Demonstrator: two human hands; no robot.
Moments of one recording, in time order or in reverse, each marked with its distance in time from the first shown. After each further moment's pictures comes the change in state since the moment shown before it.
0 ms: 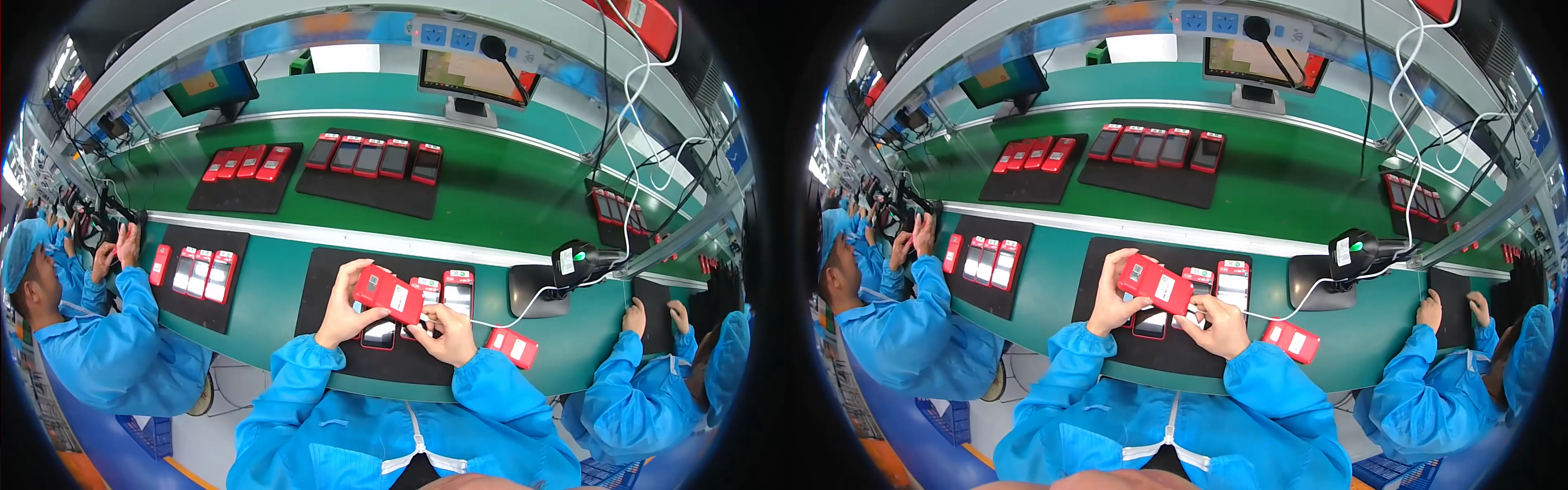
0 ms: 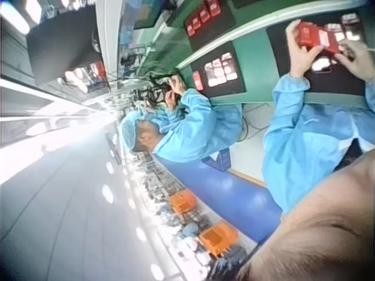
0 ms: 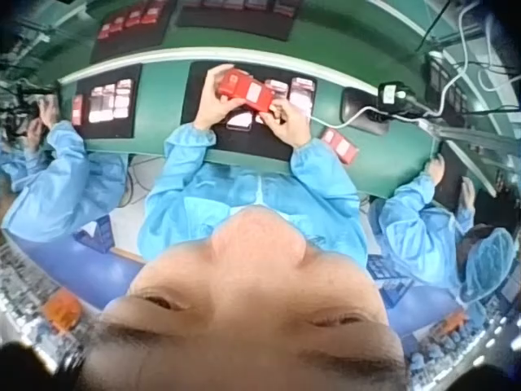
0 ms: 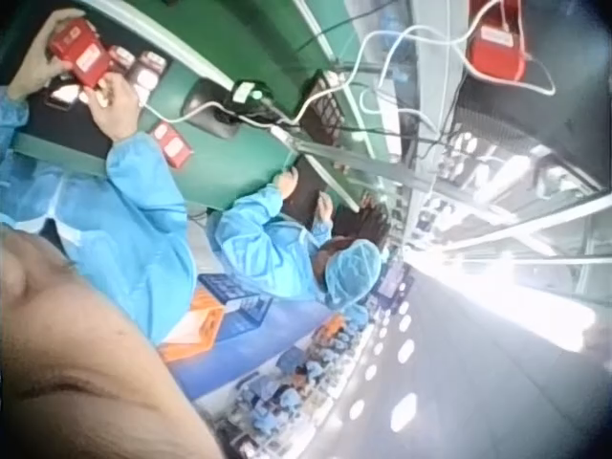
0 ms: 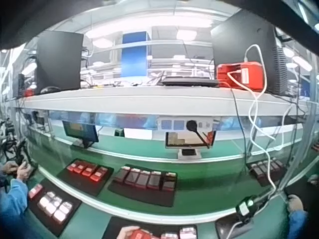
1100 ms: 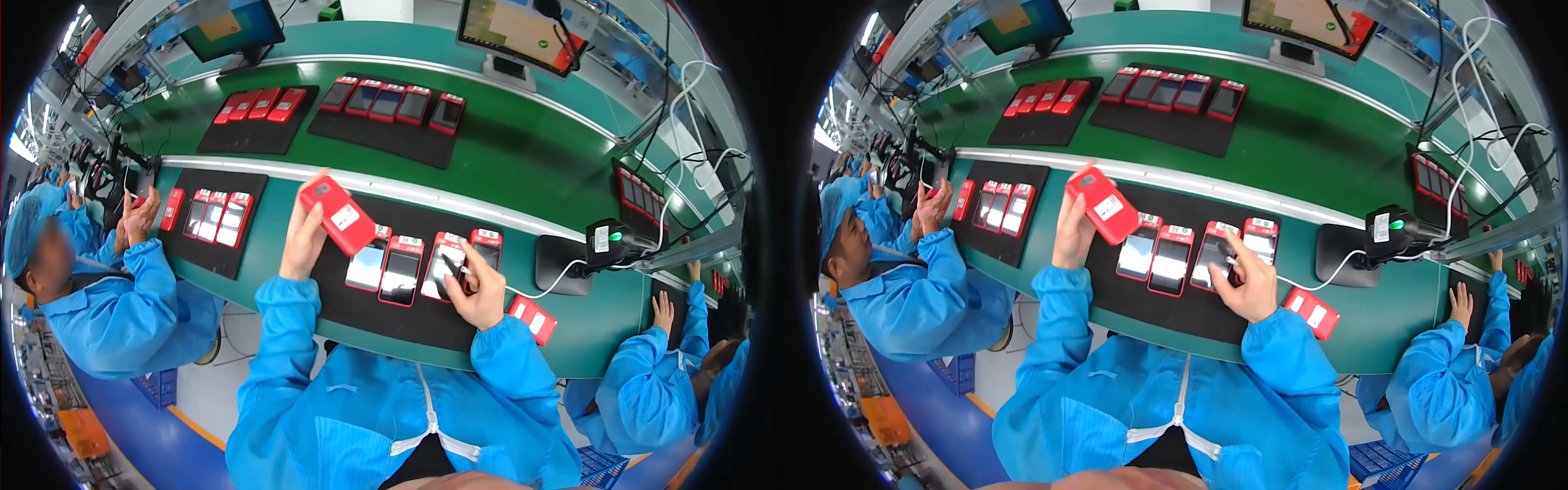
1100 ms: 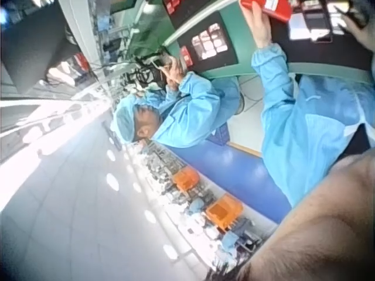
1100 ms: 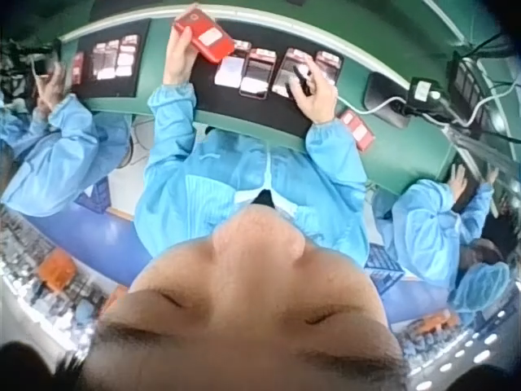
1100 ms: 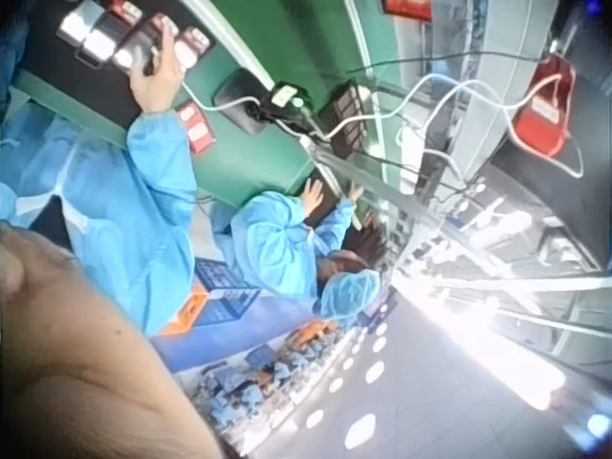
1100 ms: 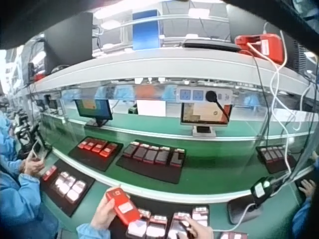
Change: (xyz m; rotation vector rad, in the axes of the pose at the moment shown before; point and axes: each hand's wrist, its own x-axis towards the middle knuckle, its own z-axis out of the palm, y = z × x) left_hand 0.005 0.030 -0.076 -0.208 0.267 -0.081; right_hand 0.008 -0.013 -0.017 -0.095 0.069 0.022
